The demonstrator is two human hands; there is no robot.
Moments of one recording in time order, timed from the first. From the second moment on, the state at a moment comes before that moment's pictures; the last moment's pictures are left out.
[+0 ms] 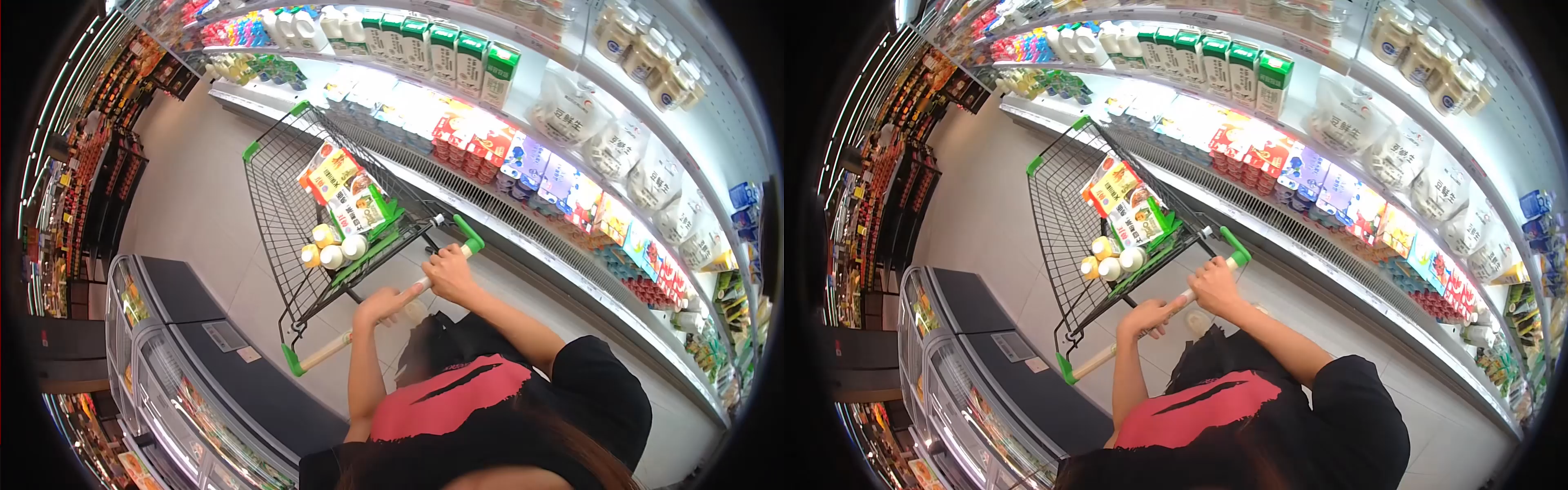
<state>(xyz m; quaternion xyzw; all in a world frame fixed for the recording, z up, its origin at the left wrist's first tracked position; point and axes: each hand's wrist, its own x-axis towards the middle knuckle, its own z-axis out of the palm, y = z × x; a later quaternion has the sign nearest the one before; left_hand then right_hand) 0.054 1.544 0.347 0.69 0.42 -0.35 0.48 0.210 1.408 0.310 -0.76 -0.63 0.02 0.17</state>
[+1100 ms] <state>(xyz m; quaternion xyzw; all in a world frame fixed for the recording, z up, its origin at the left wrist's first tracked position) 0.084 1.226 0.364 0.80 0.49 -0.17 0.29 0.252 1.137 0.316 -0.72 -0.67 0.02 0.19</state>
